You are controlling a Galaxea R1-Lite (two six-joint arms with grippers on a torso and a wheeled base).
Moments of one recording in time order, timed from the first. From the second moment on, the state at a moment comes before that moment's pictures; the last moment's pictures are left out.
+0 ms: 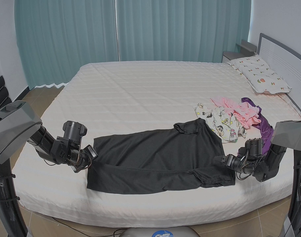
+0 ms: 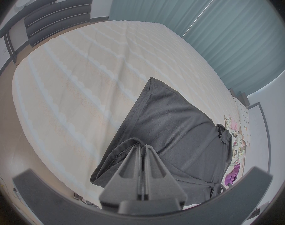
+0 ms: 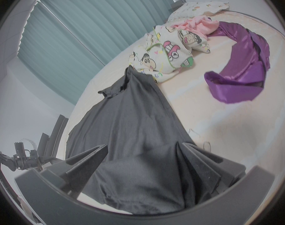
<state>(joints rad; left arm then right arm) -0.18 2.17 -0.98 -0.29 0.04 -0.82 0.06 2.41 -0.72 -1.06 0.25 0.50</state>
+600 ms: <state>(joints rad) -0.18 2.18 -0.98 -0.29 0.01 -0.82 0.05 2.46 -0.73 -1.07 0.25 0.50</state>
